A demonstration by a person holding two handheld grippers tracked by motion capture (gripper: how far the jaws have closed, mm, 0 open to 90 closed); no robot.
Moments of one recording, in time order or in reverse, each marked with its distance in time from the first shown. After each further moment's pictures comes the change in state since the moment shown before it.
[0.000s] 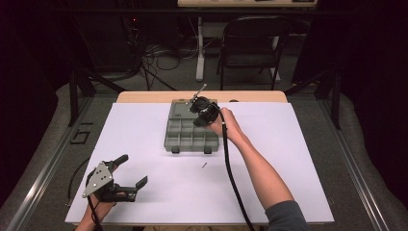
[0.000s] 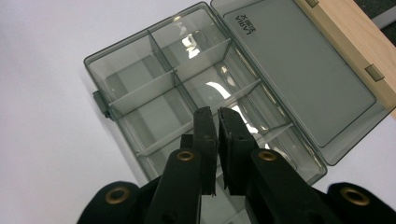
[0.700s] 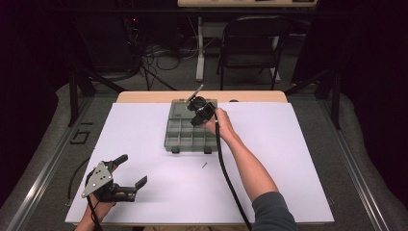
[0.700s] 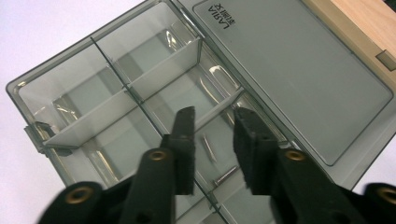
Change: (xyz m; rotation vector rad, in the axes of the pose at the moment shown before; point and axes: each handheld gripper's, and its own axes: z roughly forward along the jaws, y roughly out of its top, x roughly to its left) left arm 0.001 0.000 -0.001 0.001 0.000 0.000; right arm -0.020 0.004 0.046 0.019 -0.028 0.096
